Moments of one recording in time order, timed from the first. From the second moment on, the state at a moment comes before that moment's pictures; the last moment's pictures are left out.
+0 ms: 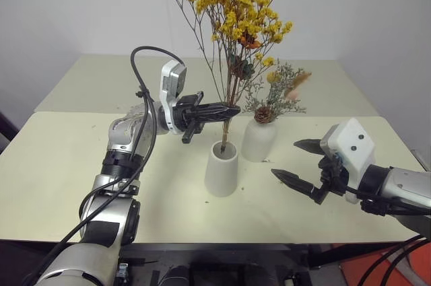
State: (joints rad) left arm -0.99 0.35 0.02 0.44 -0.65 0.55 -1.50; right arm -0.26 -0.90 -0.37 -0.94 0.90 1.18 0.41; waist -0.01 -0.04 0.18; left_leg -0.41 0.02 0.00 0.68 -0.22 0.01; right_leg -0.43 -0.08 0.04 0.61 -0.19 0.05
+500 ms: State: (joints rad) left arm -0.94 0.34 0.02 0.44 -0.63 0.51 -1.52; right arm -0.24 -0.92 -0.46 -0.93 1.08 1.12 0.41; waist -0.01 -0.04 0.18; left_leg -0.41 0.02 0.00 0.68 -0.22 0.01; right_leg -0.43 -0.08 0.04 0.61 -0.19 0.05
